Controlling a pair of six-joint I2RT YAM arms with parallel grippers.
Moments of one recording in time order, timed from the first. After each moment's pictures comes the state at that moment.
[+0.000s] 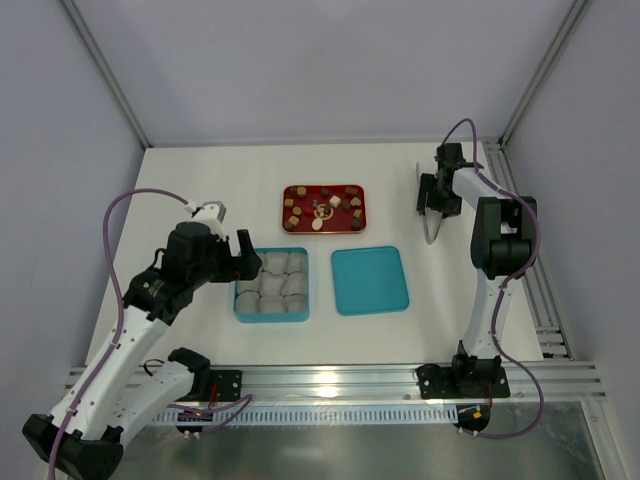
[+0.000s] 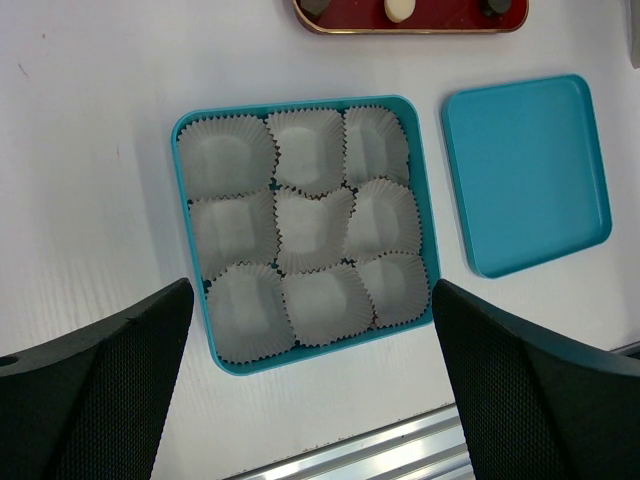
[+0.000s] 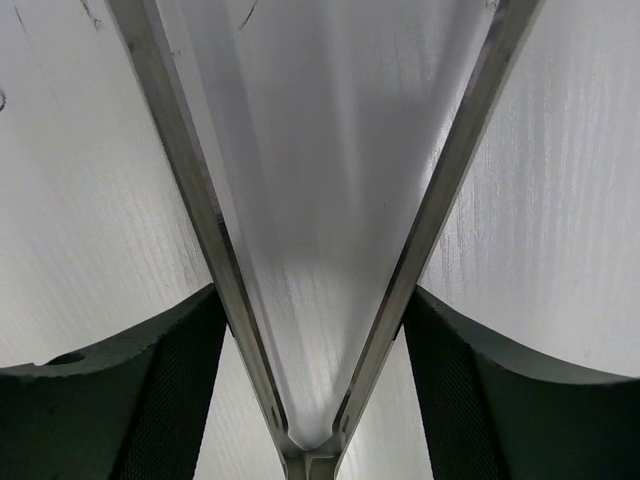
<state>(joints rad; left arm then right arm) -0.42 0.80 0.88 -0.72 -0.01 -0.40 0.01 2.12 1.58 -0.59 0.06 0.16</state>
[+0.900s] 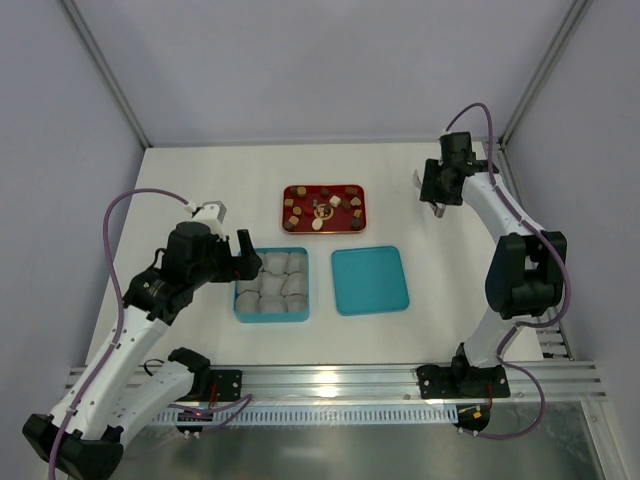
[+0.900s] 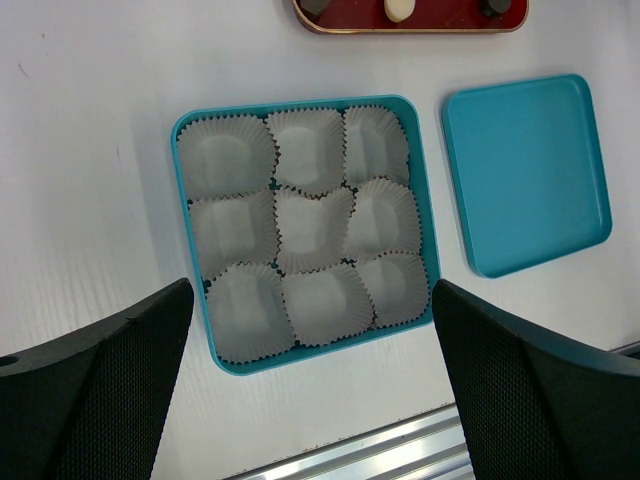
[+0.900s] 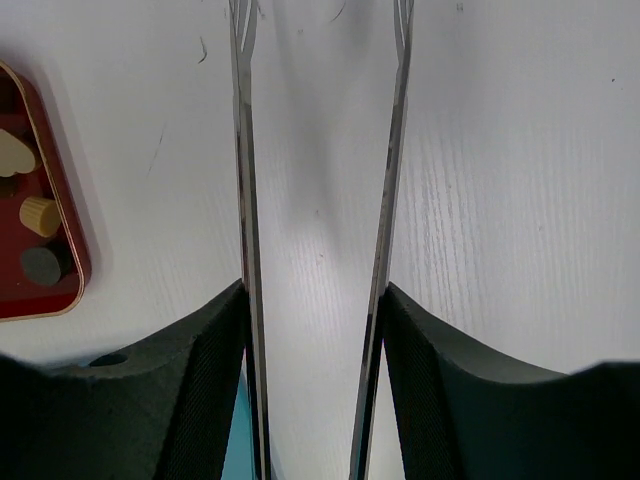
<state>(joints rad) -0.42 0.80 0.88 -0.72 -0.01 -0.40 0.07 1.77 1.46 -0.63 0.10 0.21</state>
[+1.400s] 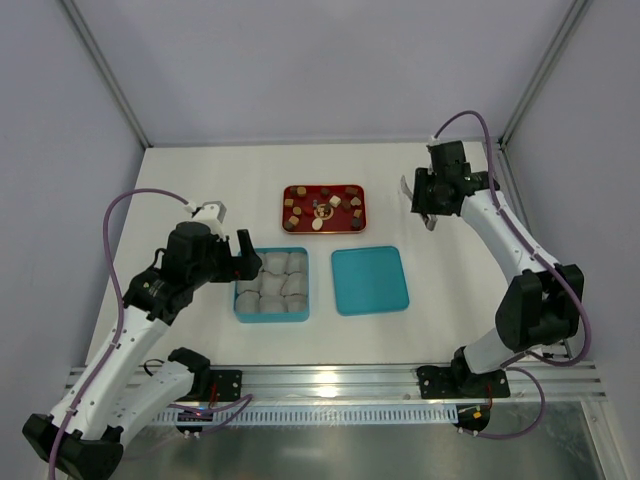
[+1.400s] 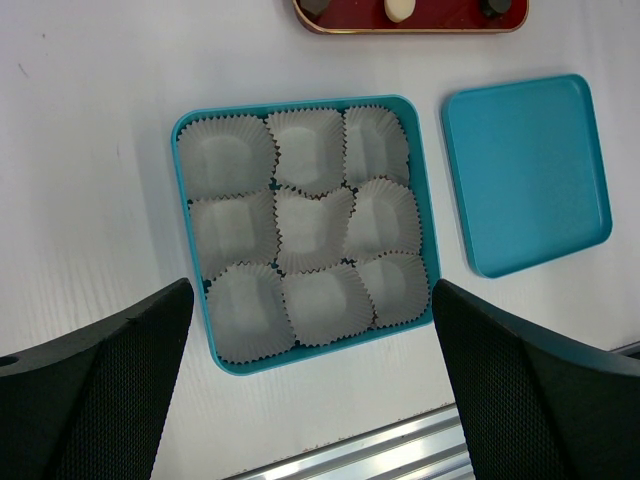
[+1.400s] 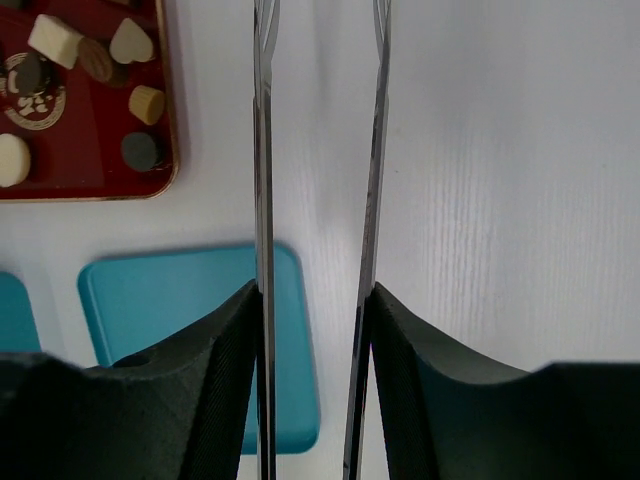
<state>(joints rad) -0.42 0.80 0.88 -0.72 -0.01 -0.40 0.18 1.56 1.35 -0.70 0.08 0.25</state>
